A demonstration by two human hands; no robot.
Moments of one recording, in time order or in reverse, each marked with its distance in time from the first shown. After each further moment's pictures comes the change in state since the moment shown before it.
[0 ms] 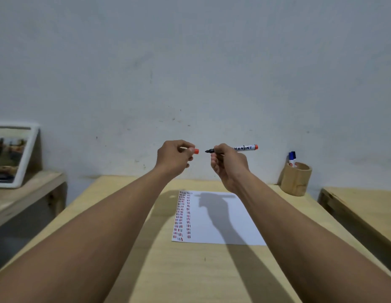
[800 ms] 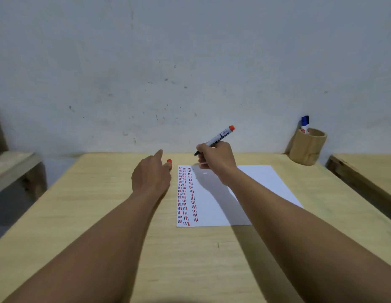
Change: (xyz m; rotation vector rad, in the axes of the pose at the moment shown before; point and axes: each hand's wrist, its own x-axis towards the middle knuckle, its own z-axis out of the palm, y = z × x) left_hand -0.006 -0.134 -0.006 0.777 0.050 -0.053; right_hand 0.069 0.097 -0.012 -0.609 0.010 -0.134
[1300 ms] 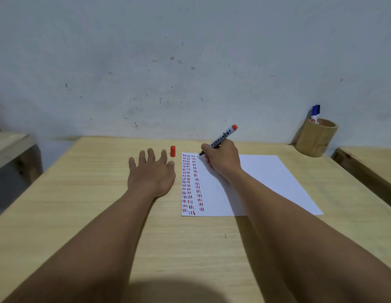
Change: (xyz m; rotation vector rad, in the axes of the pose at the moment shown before) left_hand -0.013 -0.023 0.007 0.338 -0.378 0.058; right_hand 0.014 0.043 0.007 -0.369 0.102 -0.080
